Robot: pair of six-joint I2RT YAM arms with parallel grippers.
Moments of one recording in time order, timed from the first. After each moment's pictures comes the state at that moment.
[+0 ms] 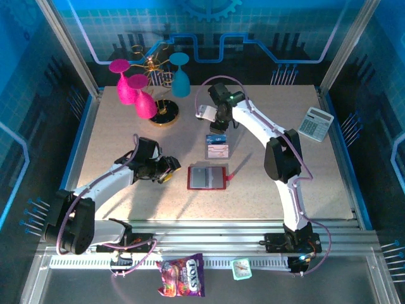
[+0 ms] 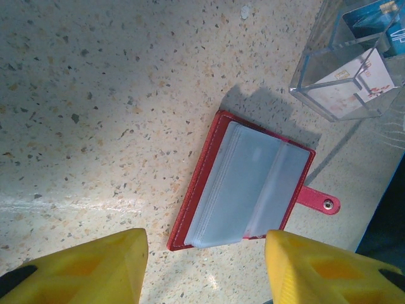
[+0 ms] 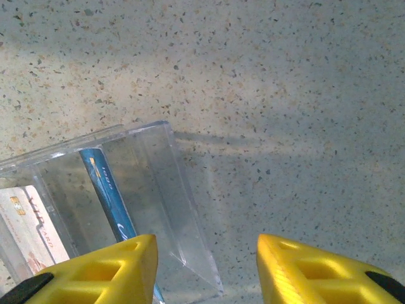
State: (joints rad) left arm -0.28 1.30 0.66 -0.37 0.43 -0.96; right arm 0.51 2.23 2.05 -0.98 0.02 -0.79
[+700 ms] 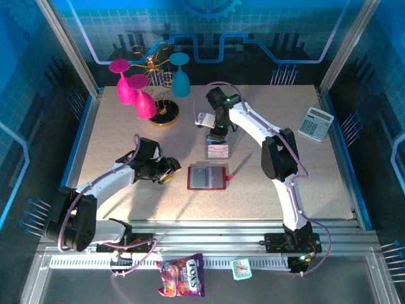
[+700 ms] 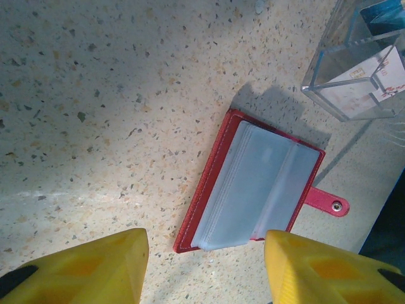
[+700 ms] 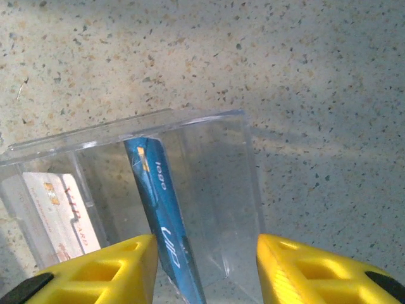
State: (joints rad) left arm -0.28 1.32 0.66 -0.37 0.44 -0.95; right arm 0.52 2.27 2.05 -1.05 -0.01 -0.84
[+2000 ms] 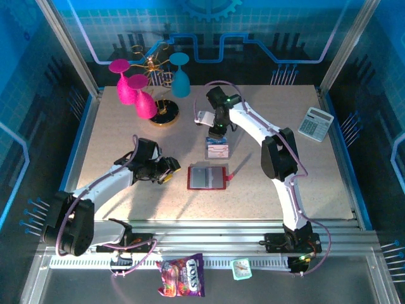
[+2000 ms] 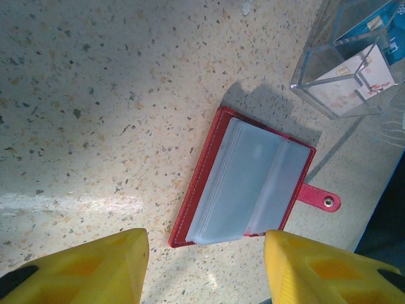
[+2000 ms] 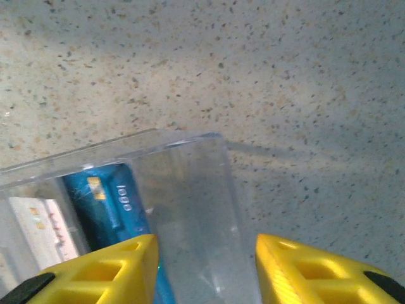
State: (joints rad) left arm -0.28 1.29 0.65 -0.36 0.44 -0.95; right arm 0.52 2.26 2.03 -0.99 -0.04 -0.79
